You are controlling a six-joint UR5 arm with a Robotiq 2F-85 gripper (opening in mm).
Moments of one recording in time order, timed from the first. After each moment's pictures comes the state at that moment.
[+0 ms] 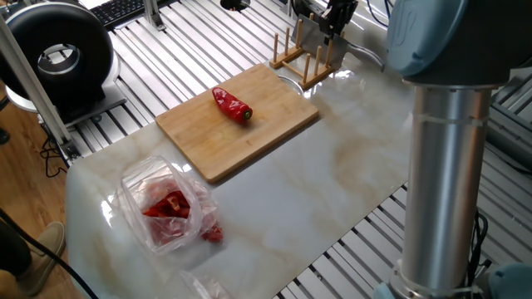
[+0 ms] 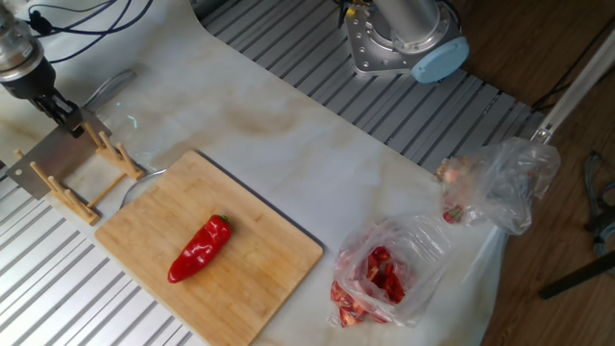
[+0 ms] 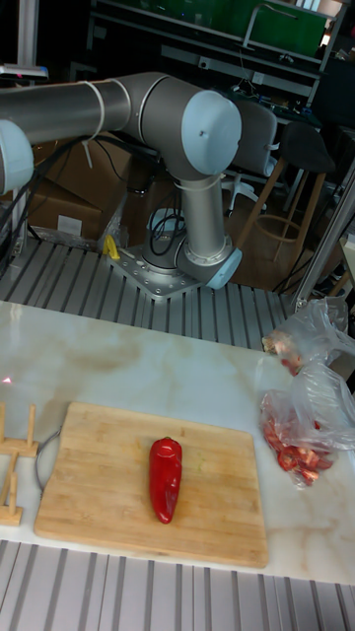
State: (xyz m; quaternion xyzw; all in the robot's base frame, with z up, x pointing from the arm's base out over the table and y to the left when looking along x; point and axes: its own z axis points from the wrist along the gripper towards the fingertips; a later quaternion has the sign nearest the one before) arm 0.660 -0.287 0.071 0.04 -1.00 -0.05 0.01
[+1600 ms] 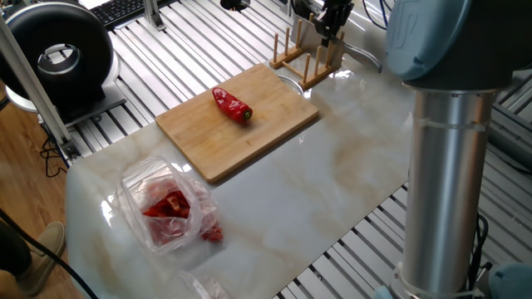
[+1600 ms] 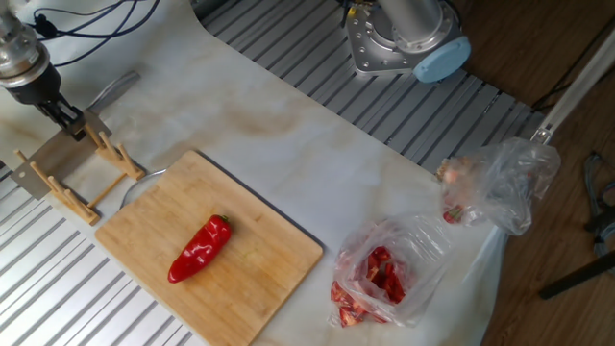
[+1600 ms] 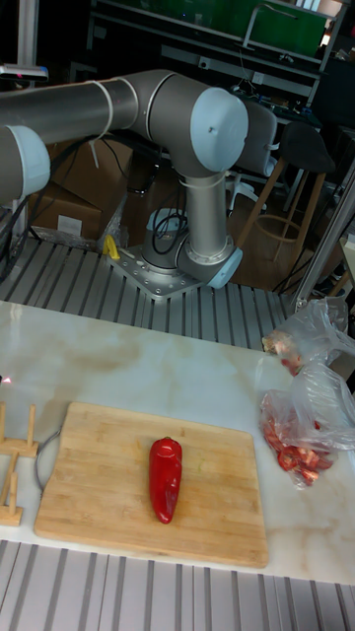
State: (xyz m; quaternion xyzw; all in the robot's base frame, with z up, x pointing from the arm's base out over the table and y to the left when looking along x) arm 0.660 -0.275 0.070 0.03 -1.00 -0.03 0.01
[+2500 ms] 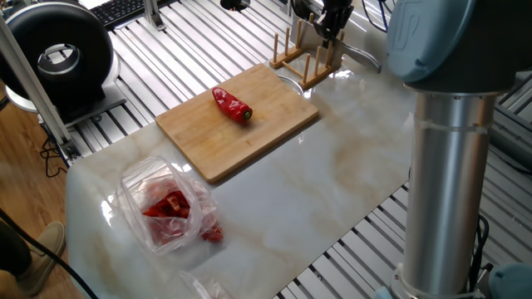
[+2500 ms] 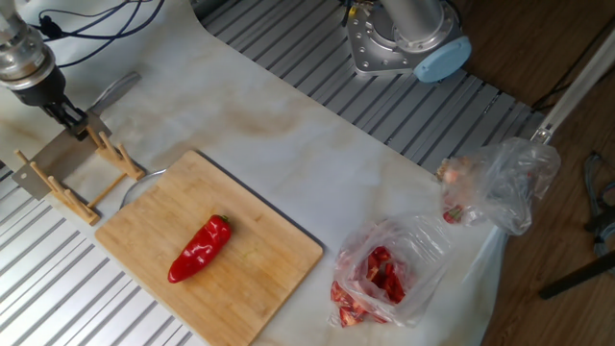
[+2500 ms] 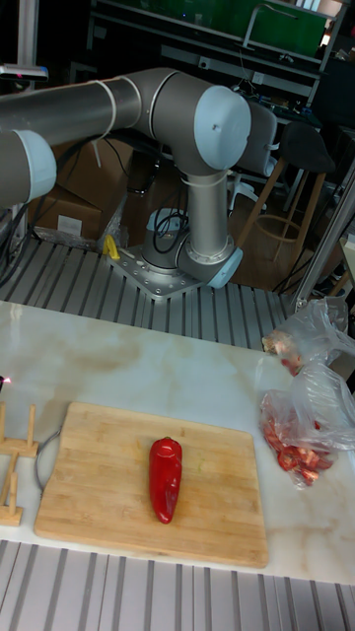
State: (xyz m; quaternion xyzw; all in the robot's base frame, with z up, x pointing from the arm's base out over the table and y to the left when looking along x) arm 0.655 -0.275 0.065 0.02 -1.00 -0.02 0.01
